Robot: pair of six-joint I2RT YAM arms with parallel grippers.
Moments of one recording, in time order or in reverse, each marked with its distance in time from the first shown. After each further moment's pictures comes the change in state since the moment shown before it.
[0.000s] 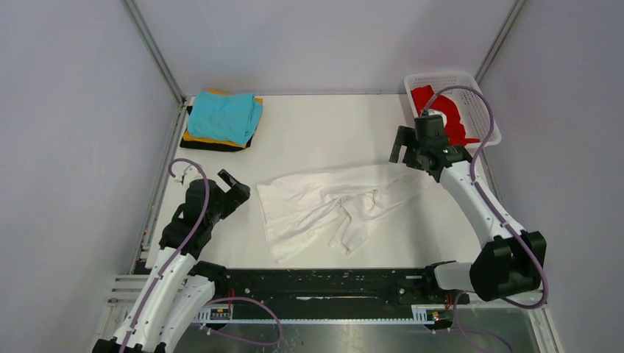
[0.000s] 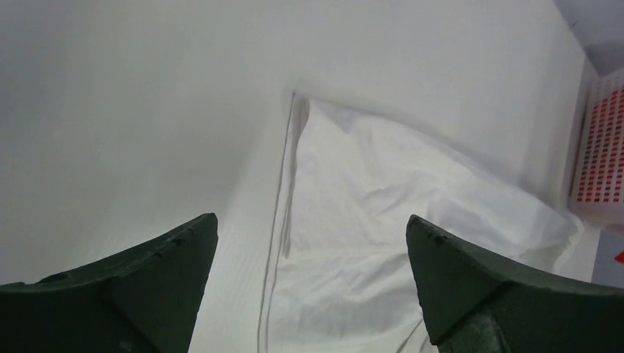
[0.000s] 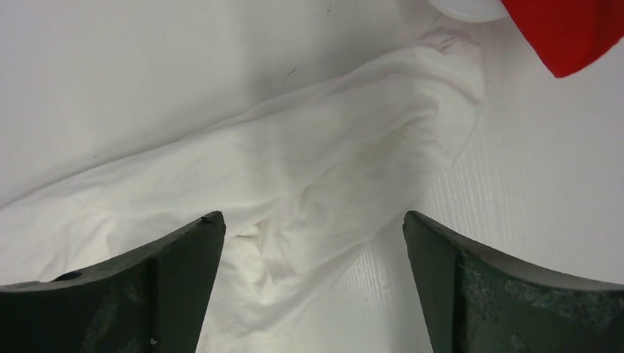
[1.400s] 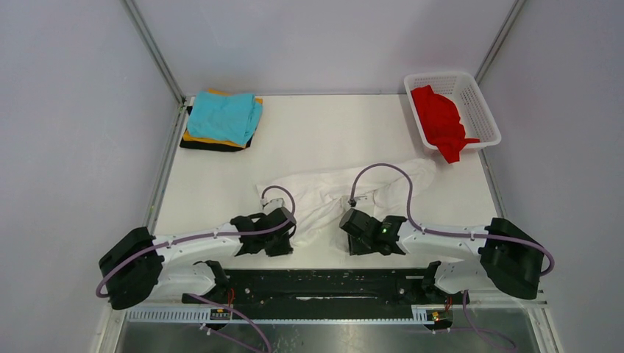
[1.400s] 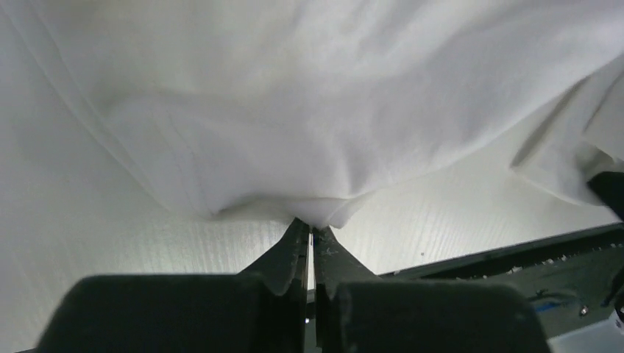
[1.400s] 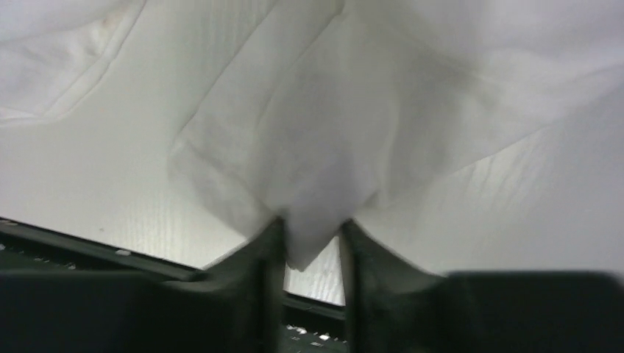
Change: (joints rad) left arm -0.748 0.559 -0.109 0.133 0.103 -0.259; right arm 0.862 -0.060 -0.542 0.170 0.026 0.469
